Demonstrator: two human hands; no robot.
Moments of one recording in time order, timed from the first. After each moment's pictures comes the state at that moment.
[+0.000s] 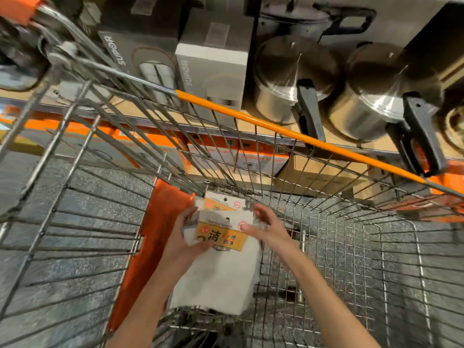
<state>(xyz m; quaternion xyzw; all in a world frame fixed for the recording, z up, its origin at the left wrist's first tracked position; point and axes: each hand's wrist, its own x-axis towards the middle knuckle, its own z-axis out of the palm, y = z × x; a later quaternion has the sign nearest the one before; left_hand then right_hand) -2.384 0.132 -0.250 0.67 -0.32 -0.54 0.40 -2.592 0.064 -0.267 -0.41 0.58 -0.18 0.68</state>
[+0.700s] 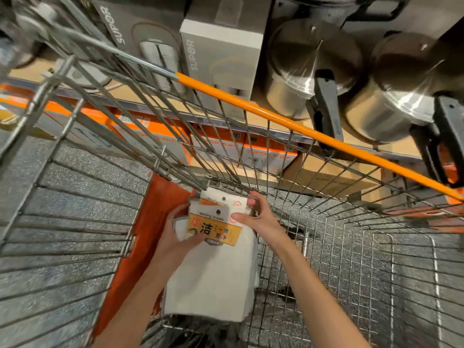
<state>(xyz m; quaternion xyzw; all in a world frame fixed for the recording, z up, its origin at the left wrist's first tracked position) -2.372 0.125 -0.285 0.70 -0.22 -0.55 0.40 -2.567 0.029 -0.303 -0.40 0.57 -0.18 0.70</state>
